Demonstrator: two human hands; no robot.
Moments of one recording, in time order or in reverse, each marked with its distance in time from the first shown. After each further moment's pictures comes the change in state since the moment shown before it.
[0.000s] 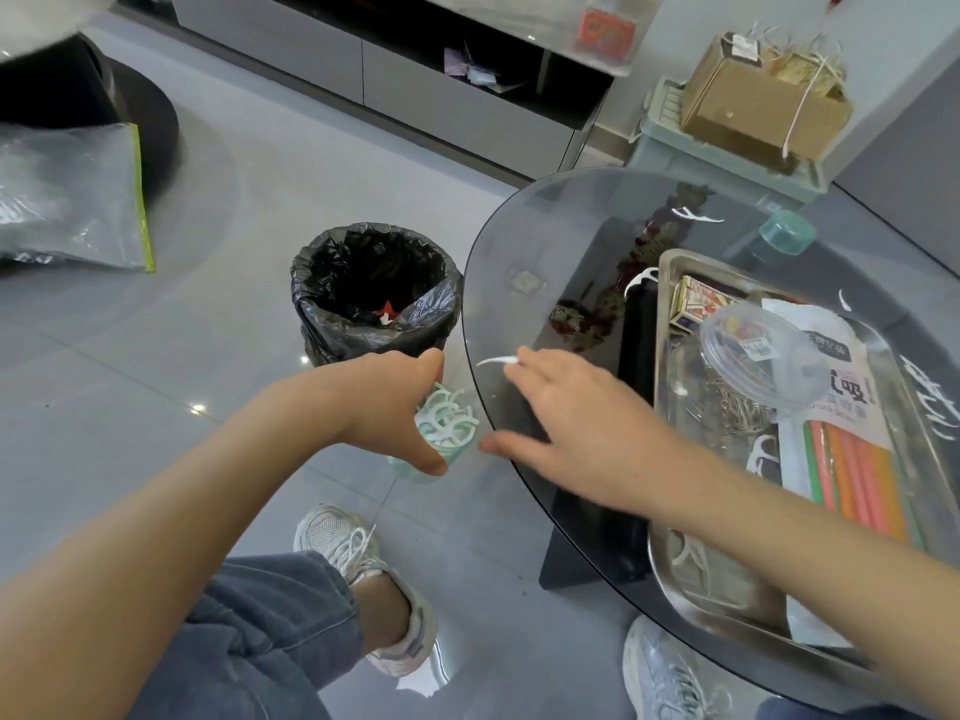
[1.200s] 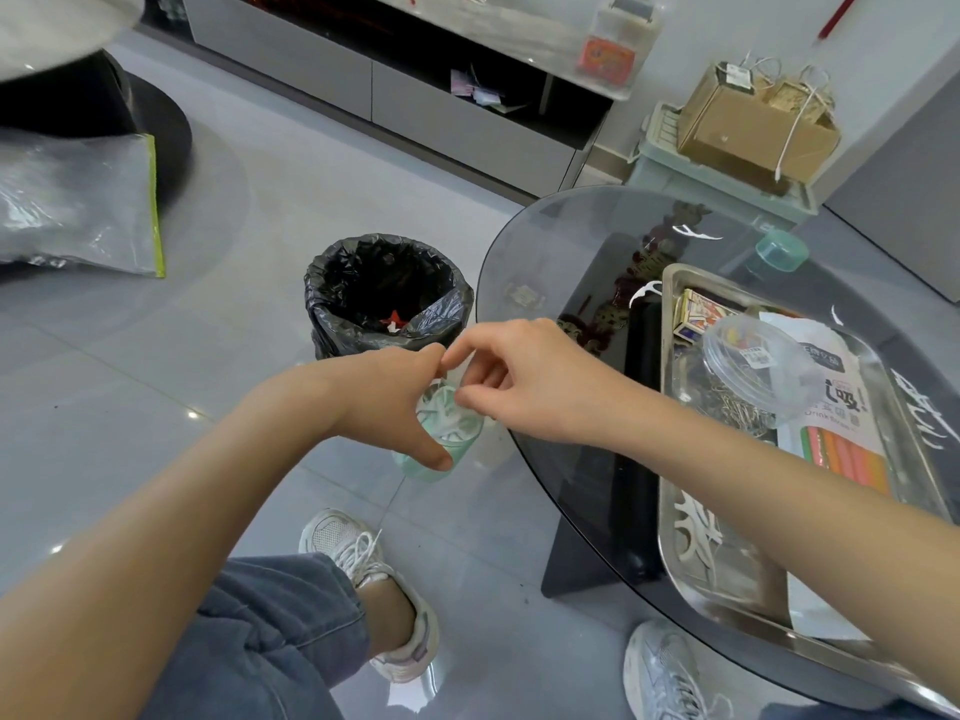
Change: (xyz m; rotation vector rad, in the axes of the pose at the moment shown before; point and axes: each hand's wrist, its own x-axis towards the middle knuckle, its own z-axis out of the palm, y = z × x) left_hand -0.017 -0.008 -0.011 -0.105 0.011 0.042; right_hand 0.031 -0.032 -0.028 0.535 0.065 -0.091
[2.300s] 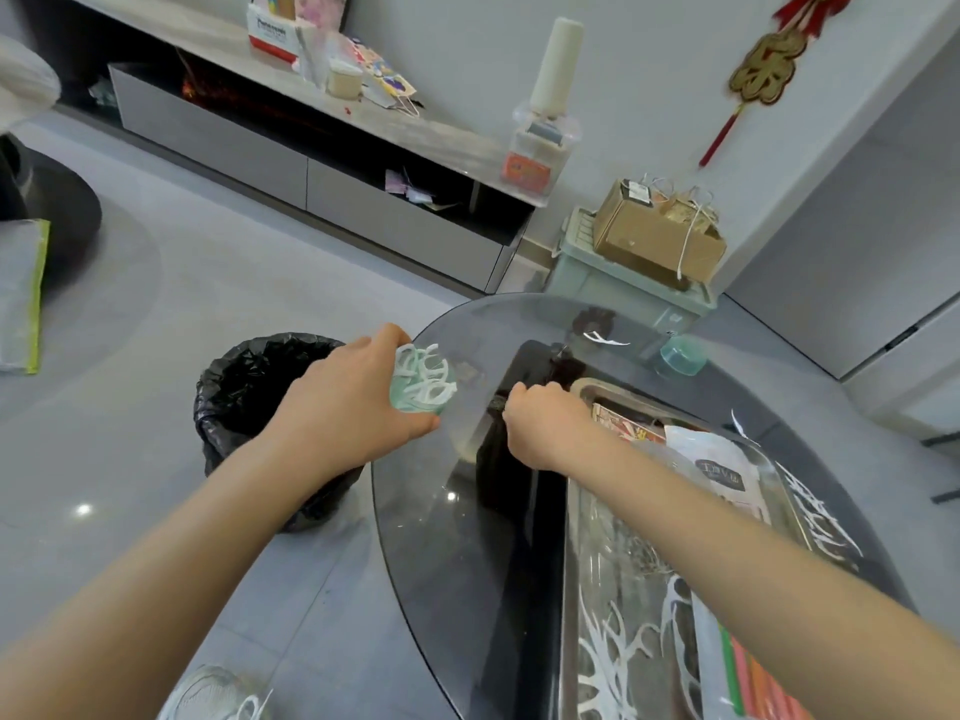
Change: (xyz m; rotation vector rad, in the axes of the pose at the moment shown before) left_hand 0.072 0.041 -0.053 -0.210 0.635 -0.093; right_hand 0.047 0.107 -0.069 -0.803 -0.138 0.518
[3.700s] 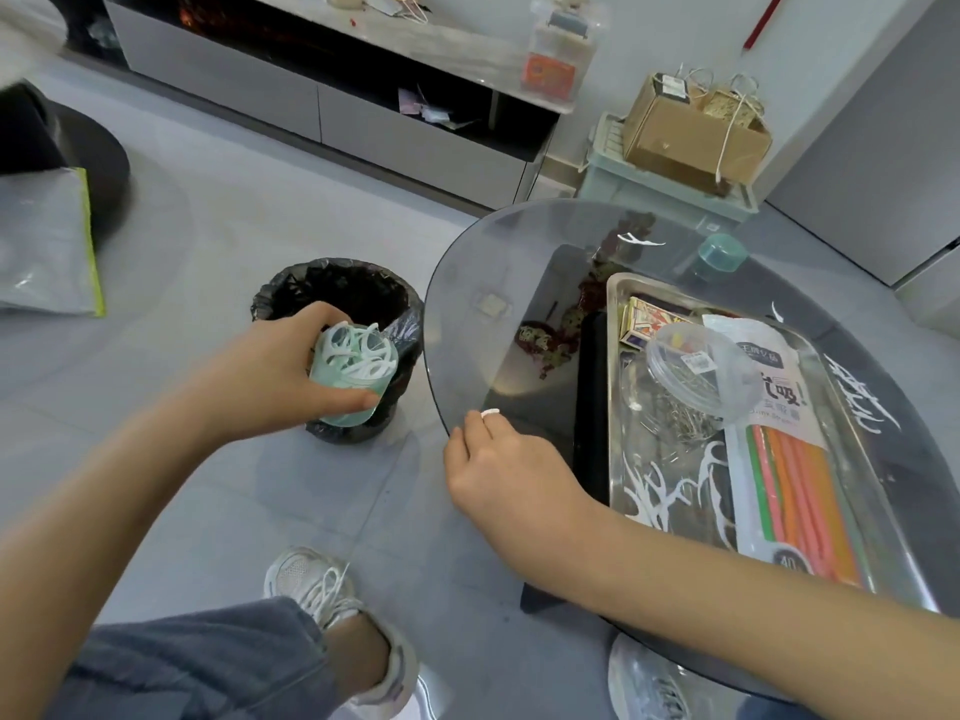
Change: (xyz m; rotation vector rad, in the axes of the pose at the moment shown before) left_hand -0.068 -0.079 -0.024 -0.021 -0.139 -0.037; right_hand -0.135 -0.097 0.041 -0.203 0.144 -0.402
